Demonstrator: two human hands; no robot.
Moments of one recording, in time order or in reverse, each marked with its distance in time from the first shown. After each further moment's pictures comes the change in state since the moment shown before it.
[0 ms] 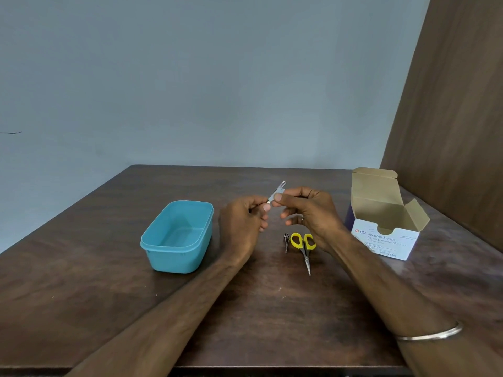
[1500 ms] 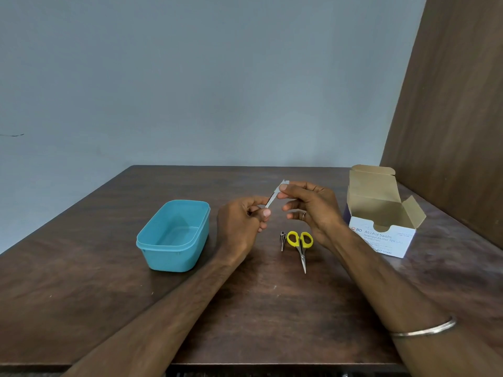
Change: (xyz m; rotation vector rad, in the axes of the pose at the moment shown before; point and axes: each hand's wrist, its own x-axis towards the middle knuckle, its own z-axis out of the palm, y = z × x) left_hand -0.002 0.002 0.002 0.049 -0.047 0.004; right_hand 0.003 -0.003 -0.008 0.093 0.068 0.036
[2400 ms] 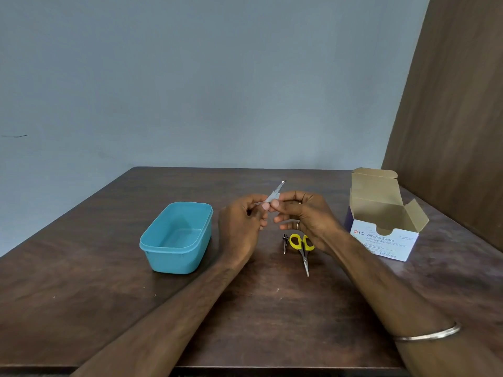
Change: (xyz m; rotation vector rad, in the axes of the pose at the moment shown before) left_hand -0.005 0.005 -0.001 -0.037 0.085 0.075; right_hand -0.003 0.007 0.005 -0.084 -0.187 0.026
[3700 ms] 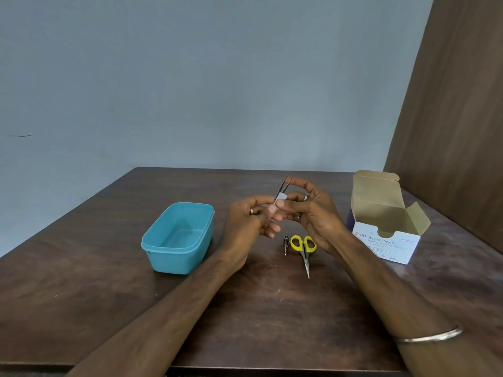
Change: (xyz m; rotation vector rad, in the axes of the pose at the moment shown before) left_hand 0.005 0.006 -0.002 -0.367 -0.210 -0.276; right_hand 0.003 -0.004 0.000 0.198 -0.024 -0.109
